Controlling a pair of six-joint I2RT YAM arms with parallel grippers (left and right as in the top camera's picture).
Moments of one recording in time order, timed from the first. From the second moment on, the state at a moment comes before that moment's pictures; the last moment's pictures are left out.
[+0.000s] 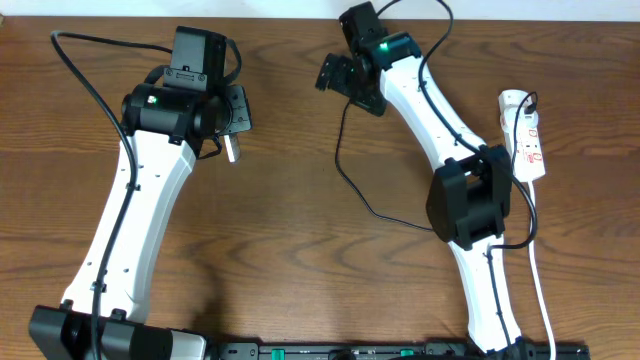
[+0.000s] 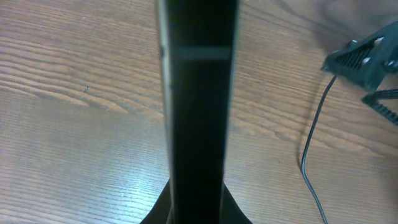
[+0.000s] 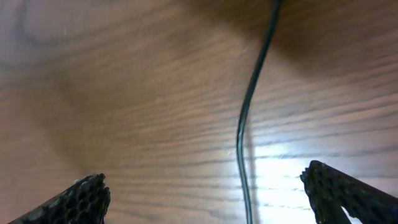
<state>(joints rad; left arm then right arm) -0.20 1.57 1.57 -1.03 -0.06 -0.36 0.42 2.42 2.27 -1.01 -0.13 0.79</state>
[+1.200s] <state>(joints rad) -0.08 1.57 1.57 -1.03 -0.06 -0.38 0.58 2.42 2.23 -1.36 -0.04 0.69</state>
